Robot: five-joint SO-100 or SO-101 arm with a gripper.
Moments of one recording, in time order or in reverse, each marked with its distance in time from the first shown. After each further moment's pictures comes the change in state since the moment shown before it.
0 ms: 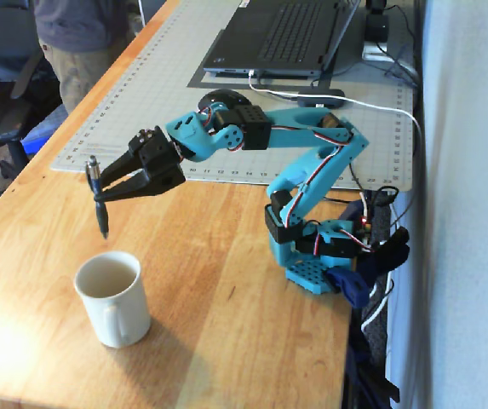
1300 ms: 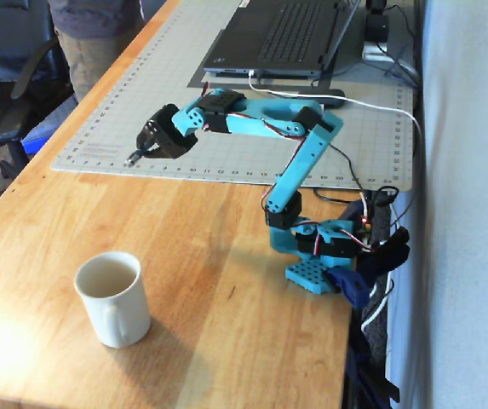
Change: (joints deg) arm 47.0 -19.2 0.0 0.0 -74.4
